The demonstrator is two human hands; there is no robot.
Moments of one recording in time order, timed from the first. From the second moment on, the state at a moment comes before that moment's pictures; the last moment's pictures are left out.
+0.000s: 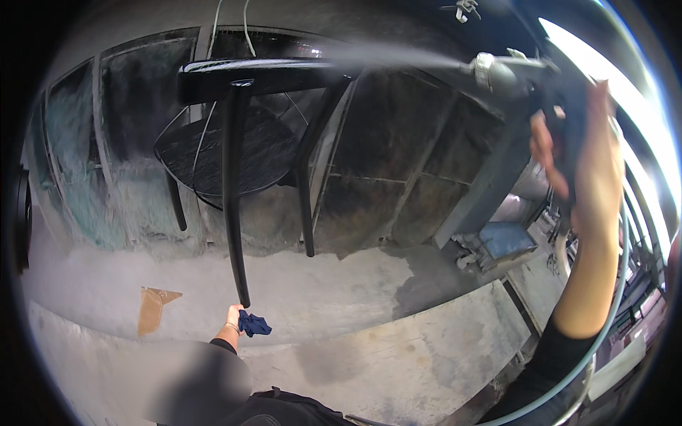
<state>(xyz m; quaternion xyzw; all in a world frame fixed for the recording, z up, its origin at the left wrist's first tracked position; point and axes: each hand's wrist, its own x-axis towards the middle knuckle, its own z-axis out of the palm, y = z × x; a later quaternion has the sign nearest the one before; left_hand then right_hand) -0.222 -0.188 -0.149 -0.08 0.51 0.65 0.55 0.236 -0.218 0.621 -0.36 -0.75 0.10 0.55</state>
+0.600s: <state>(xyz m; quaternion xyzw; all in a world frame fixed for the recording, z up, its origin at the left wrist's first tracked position) -0.217 -0.192 -0.110 -0.02 0.54 0.60 0.59 0.198 -0.190 0.383 -0.33 -0.74 0.22 0.54</state>
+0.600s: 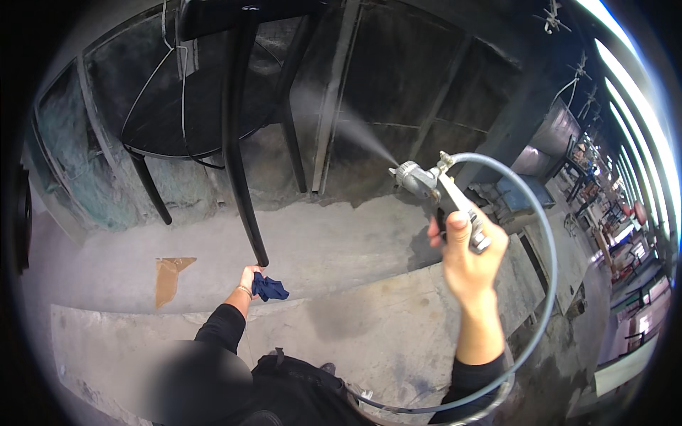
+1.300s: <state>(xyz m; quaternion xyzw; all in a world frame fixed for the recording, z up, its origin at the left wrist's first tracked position) -0.206 -0.232 -0.101 -0.07 0.52 0.70 0.48 0.223 -0.146 0.361 -0.22 -0.70 0.36 0.57</state>
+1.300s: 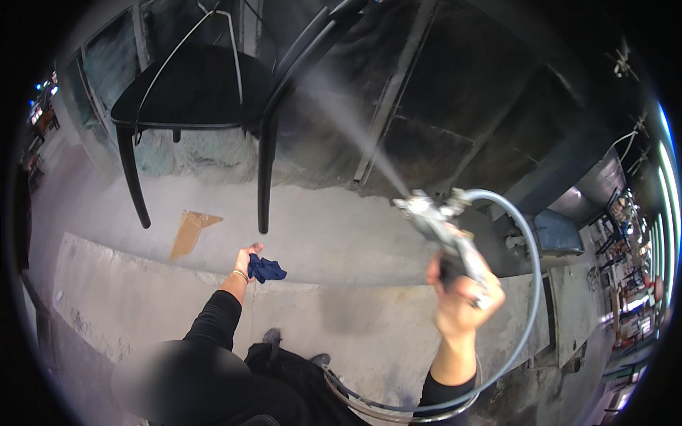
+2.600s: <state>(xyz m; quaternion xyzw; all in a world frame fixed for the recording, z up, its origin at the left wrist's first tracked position) -0.518 -0.487 -0.088 0.10 0.44 0.69 0.56 -0.166 -0.239 0.015 -0.37 -0.72 0.03 0.59</state>
